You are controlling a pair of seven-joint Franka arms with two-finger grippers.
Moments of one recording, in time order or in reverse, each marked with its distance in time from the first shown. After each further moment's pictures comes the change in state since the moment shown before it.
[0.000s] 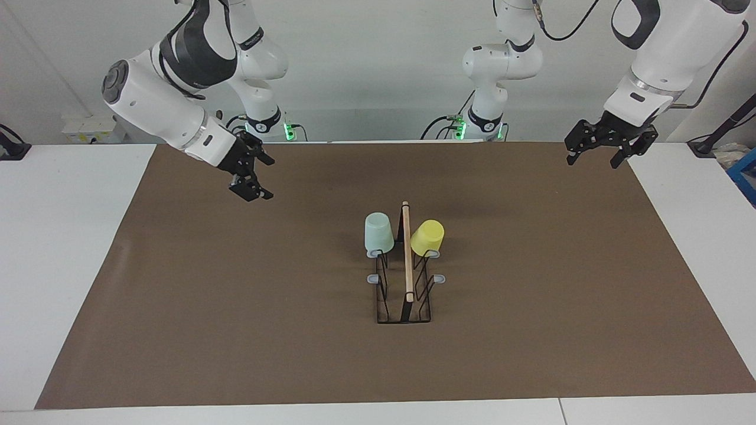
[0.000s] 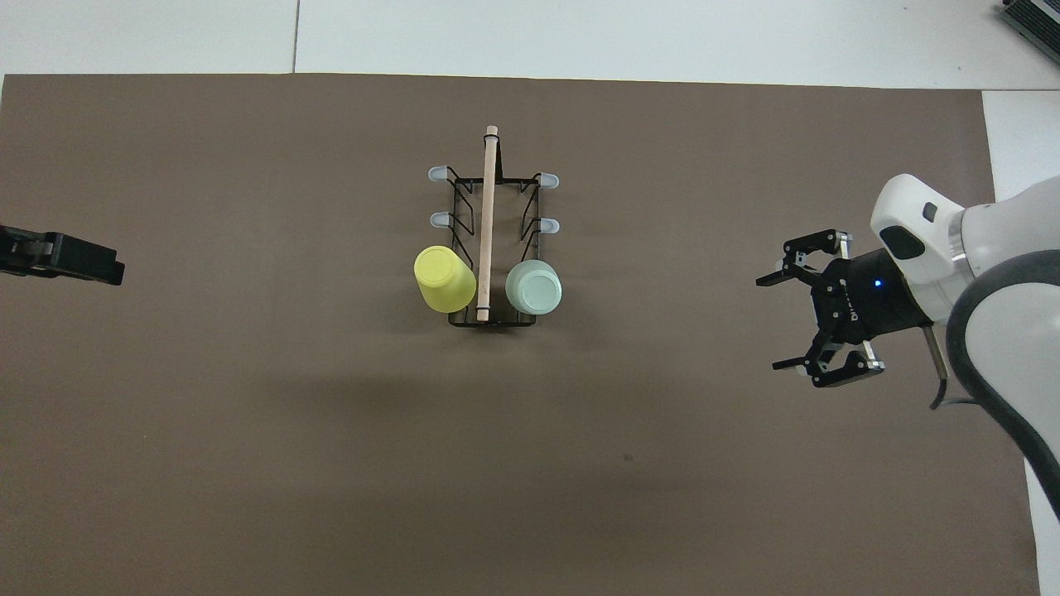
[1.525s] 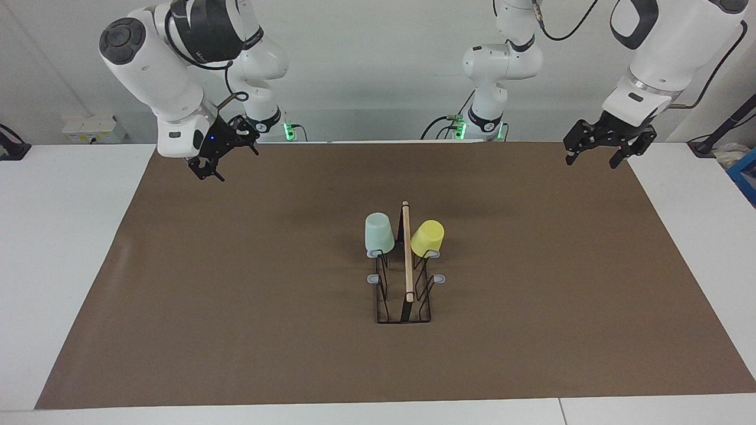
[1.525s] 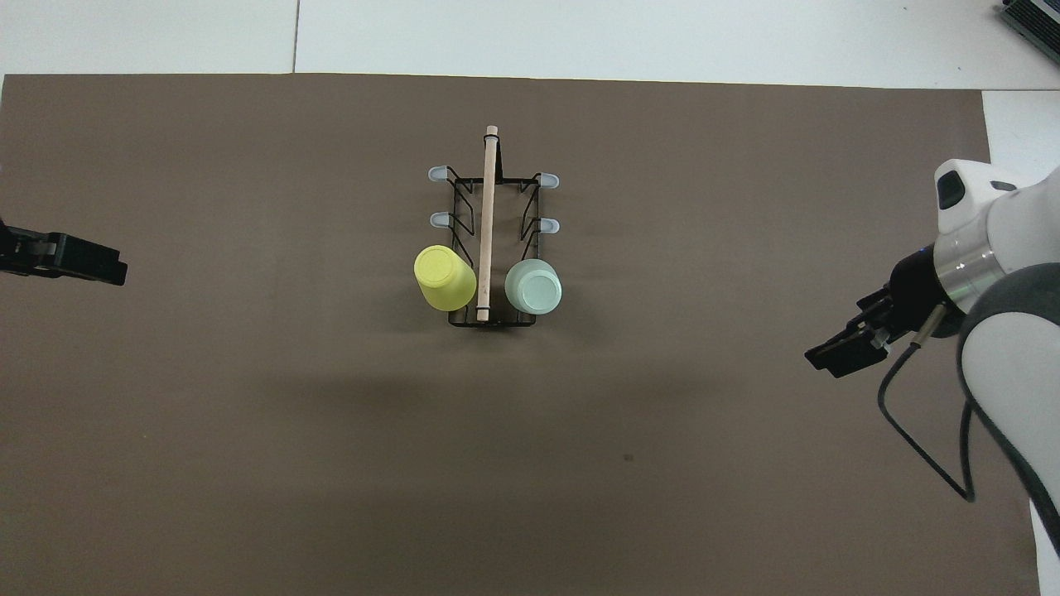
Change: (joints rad) left arm 0.000 0.000 -0.004 0.000 0.000 0.000 0.000; right arm 0.015 -0.001 0.012 0.129 -0.273 -0.151 1.075
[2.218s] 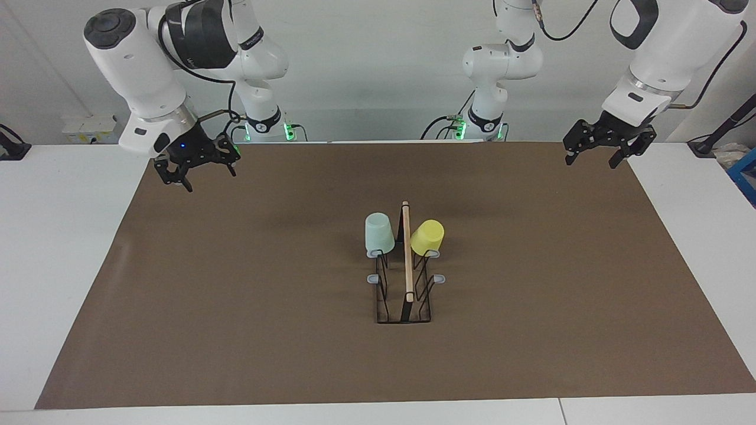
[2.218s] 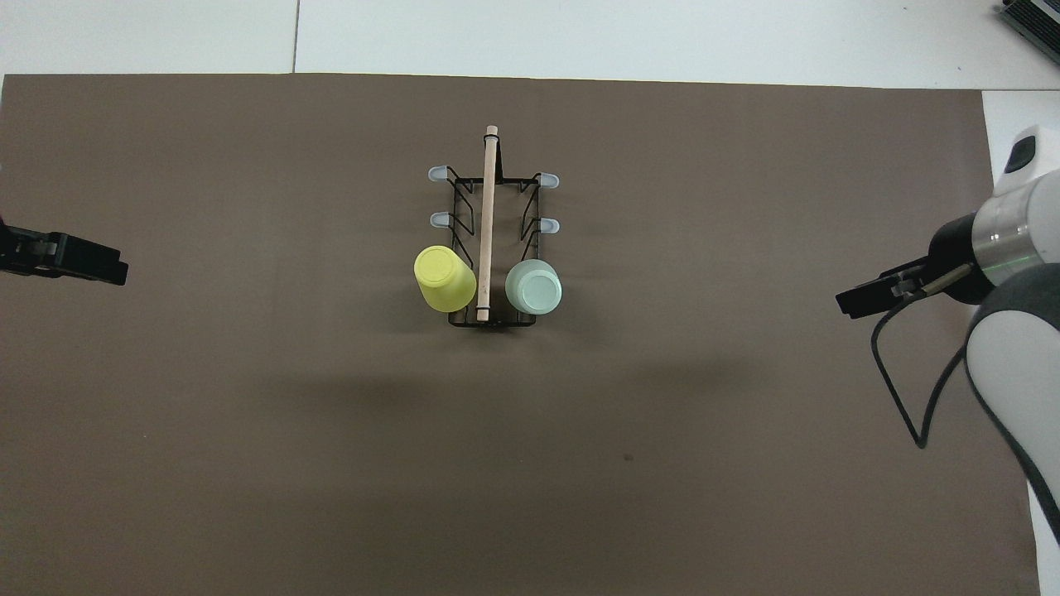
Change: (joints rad) left arm 0.000 0.000 0.000 0.000 -0.004 0.000 0.001; right arm 0.020 0.001 -0.040 -0.005 -0.116 0.167 0.310
